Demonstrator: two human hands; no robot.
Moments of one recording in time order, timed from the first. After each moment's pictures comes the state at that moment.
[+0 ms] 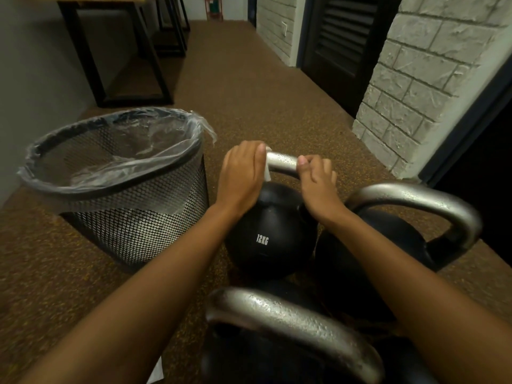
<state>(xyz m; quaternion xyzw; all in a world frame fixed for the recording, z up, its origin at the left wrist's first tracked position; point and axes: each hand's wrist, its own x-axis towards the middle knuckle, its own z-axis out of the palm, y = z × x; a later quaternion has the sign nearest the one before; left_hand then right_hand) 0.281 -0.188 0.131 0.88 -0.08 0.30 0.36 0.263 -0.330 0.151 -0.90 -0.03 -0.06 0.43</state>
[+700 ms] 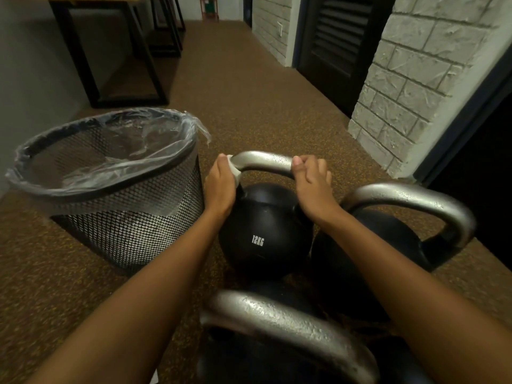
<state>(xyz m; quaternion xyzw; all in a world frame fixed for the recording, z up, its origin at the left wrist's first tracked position) 0.285 -0.175 0.115 0.78 0.15 0.18 0.59 0.263 -0.331 0.151 -0.90 -0.03 -0.06 0.43</state>
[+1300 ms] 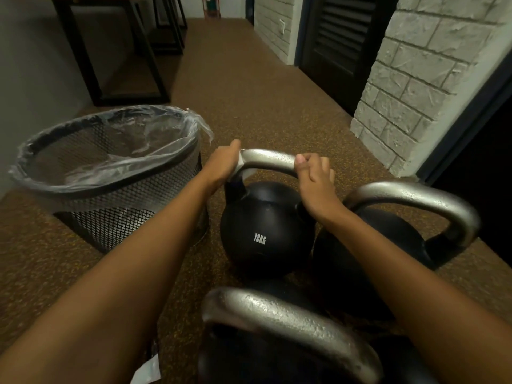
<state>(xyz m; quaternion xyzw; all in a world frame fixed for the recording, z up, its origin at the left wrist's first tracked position) 0.299 -0.159 0.160 0.86 0.05 0.01 0.51 0.263 -0.332 0.150 -0.90 -0.04 -0.07 0.43</state>
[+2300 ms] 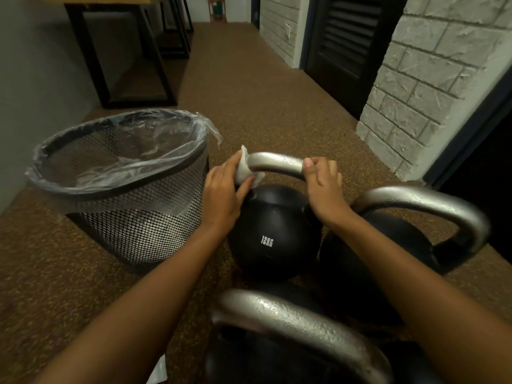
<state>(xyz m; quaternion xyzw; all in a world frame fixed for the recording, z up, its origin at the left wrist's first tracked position) 0.264 -0.155 0.098 0.89 -0.03 0.31 0.33 0.263 -0.331 0.150 -0.90 -0.04 -0.07 0.43</state>
